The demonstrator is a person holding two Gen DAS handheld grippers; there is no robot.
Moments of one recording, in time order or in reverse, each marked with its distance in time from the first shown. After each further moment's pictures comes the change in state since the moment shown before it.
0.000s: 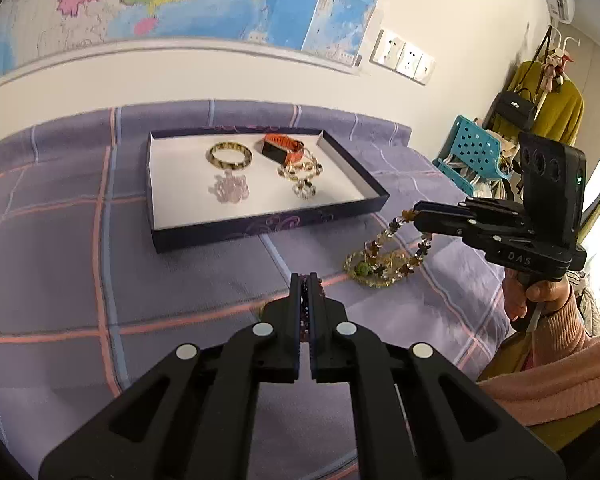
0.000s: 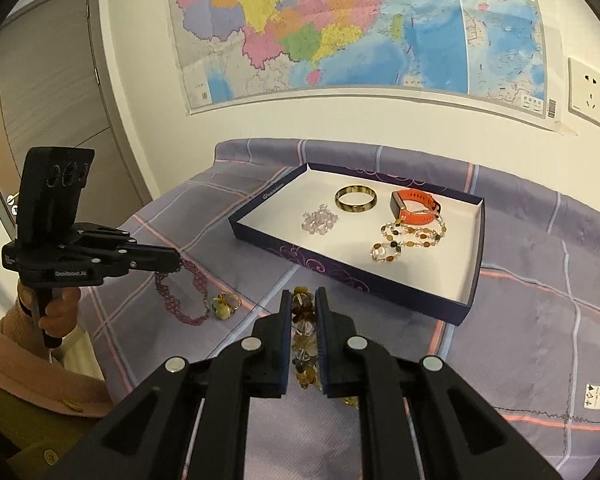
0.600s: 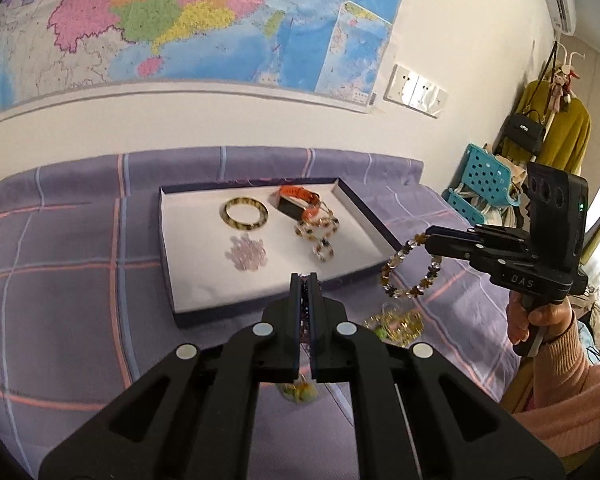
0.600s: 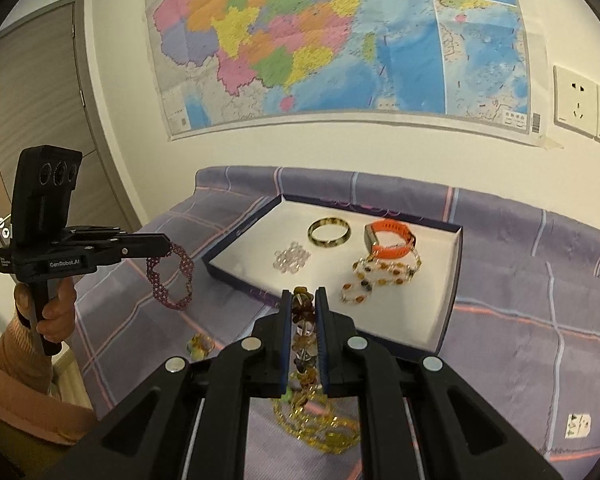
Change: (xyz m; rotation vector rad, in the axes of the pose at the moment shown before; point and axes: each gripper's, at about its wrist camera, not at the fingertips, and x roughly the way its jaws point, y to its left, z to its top) left arm 0.006 0.014 0.056 0.000 -0.083 0.034; right arm 0.003 -0.028 0.033 0.043 -0.063 -0.032
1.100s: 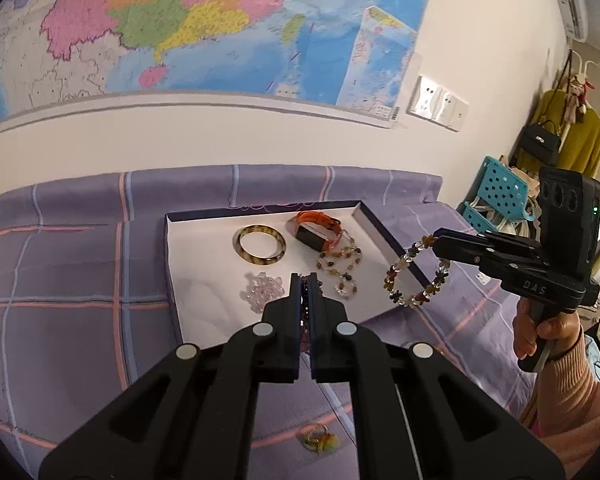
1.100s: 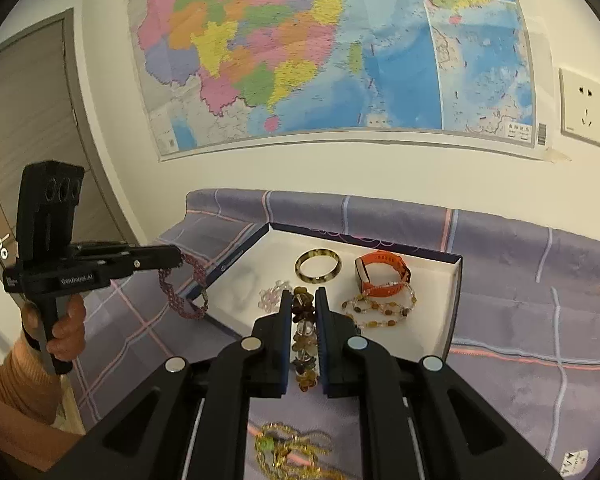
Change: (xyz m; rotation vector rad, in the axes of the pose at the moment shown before) left arm 0.034 0.016 0.034 -0.024 -0.010 0.038; right arm 0.027 -0.022 0.033 0.049 -0.024 0.013
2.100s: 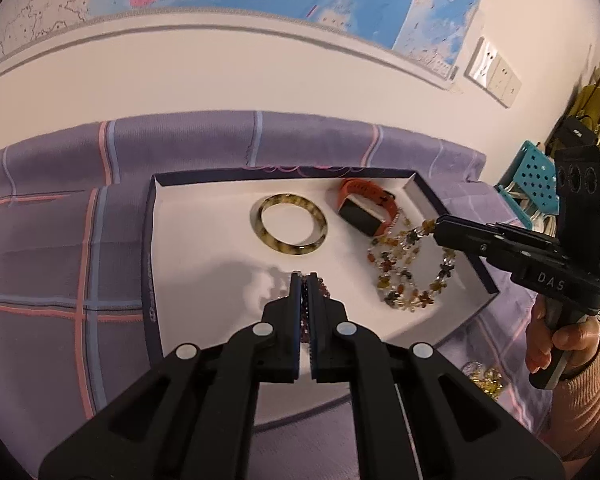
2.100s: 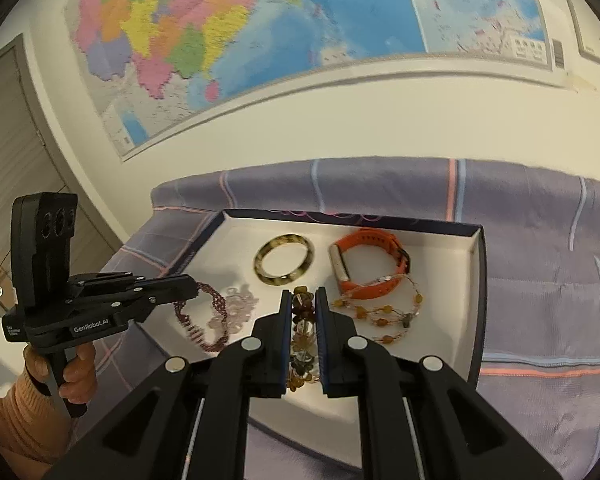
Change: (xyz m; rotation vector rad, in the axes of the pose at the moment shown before) left arm 0.098 0.029 0.001 -0.064 0.145 0.065; right arm 0.084 -0.048 0.004 0.137 0.104 -0.023
